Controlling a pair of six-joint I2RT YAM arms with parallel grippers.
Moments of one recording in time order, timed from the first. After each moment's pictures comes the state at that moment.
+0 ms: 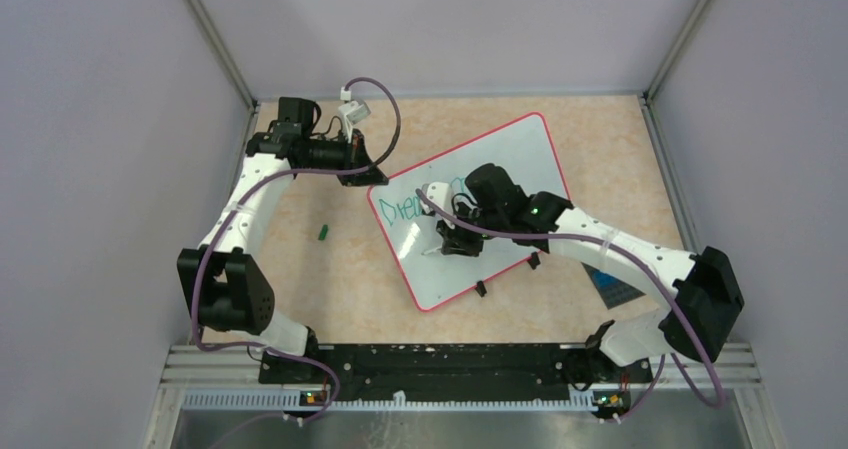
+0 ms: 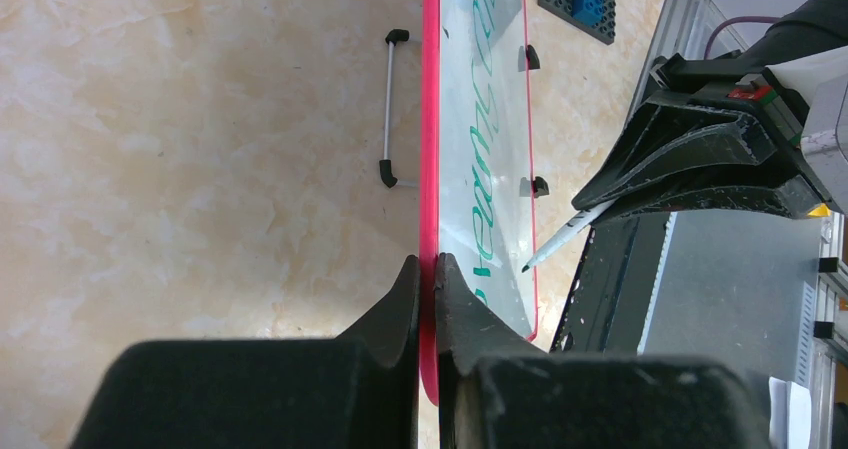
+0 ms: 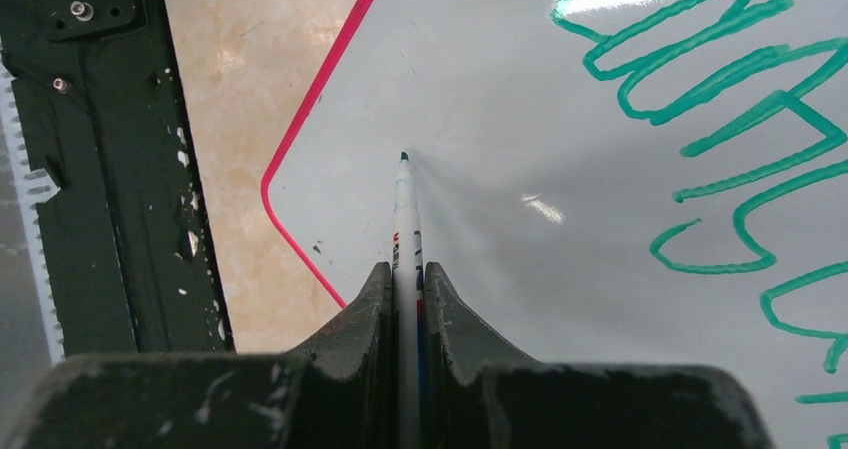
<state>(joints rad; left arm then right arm) -0.11 1.53 1.41 -0.80 1.03 0.31 0.88 1.39 1.12 -0.50 -0.39 -0.32</state>
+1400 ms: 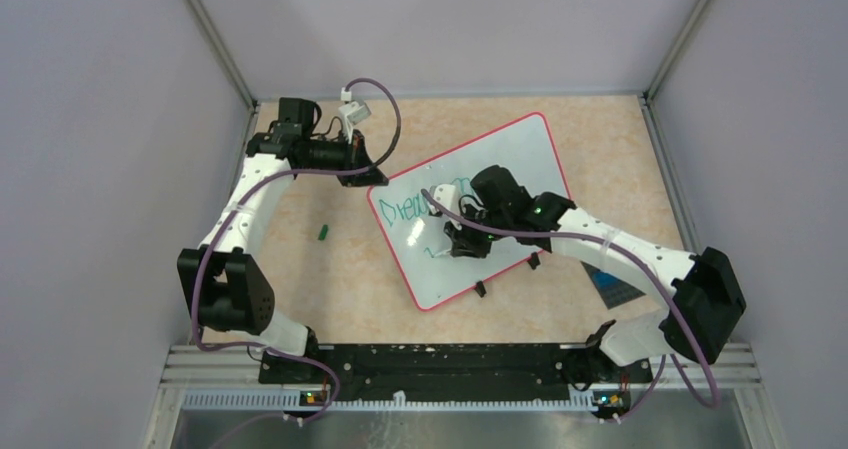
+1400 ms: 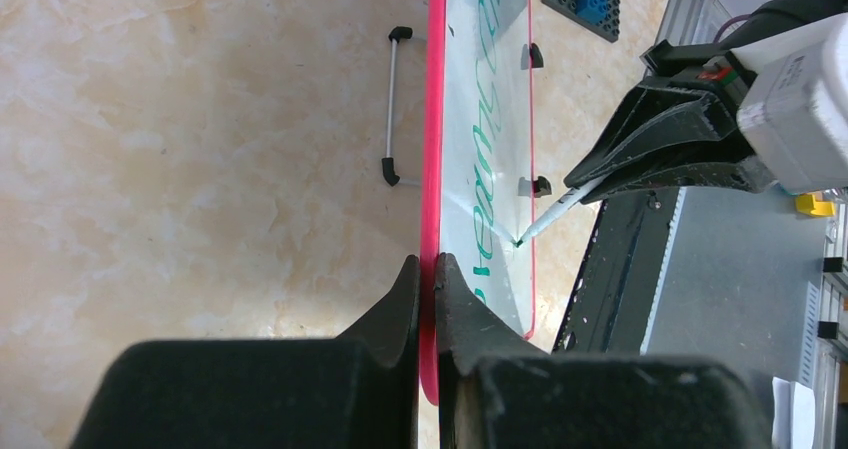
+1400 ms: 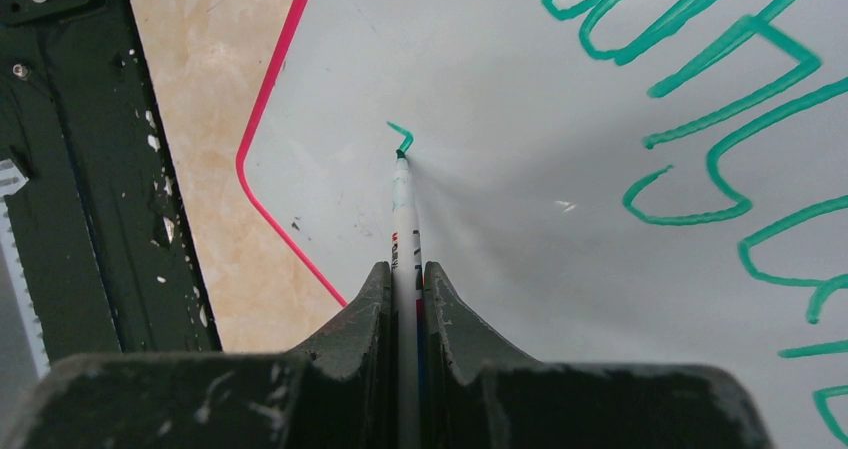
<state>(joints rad) -0.11 1.53 1.40 -0.80 1.03 0.32 0.83 1.39 1.09 -0.52 -0.37 -0.34</state>
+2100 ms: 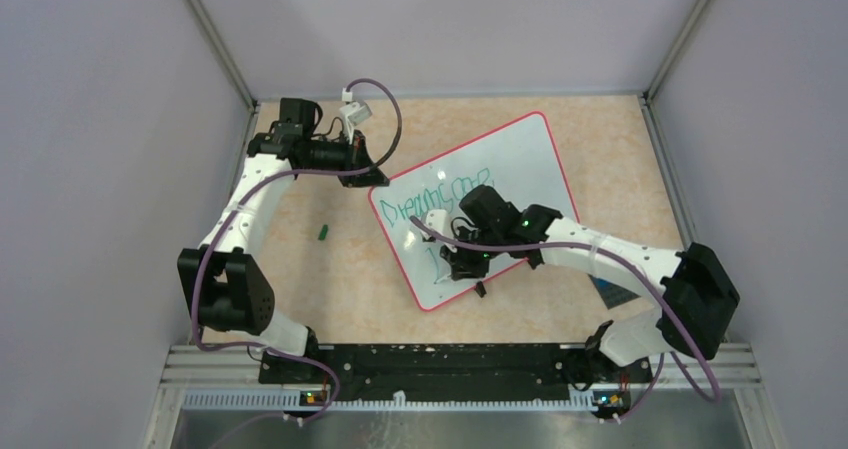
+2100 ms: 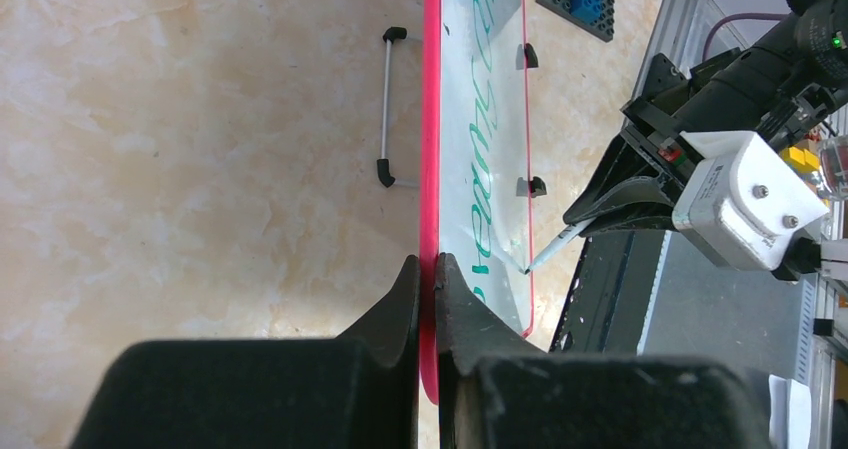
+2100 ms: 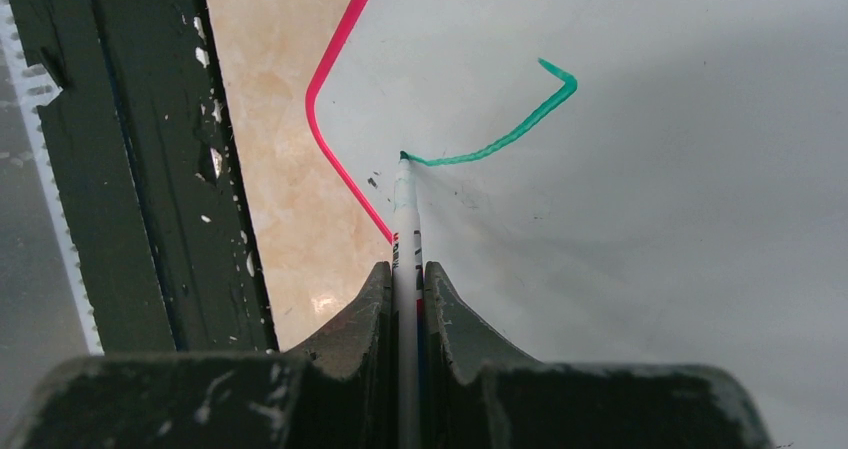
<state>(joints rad) -0.11 1.53 1.40 -0.80 1.03 0.32 0.91 1.41 1.02 -0.55 -0.39 -0.35</state>
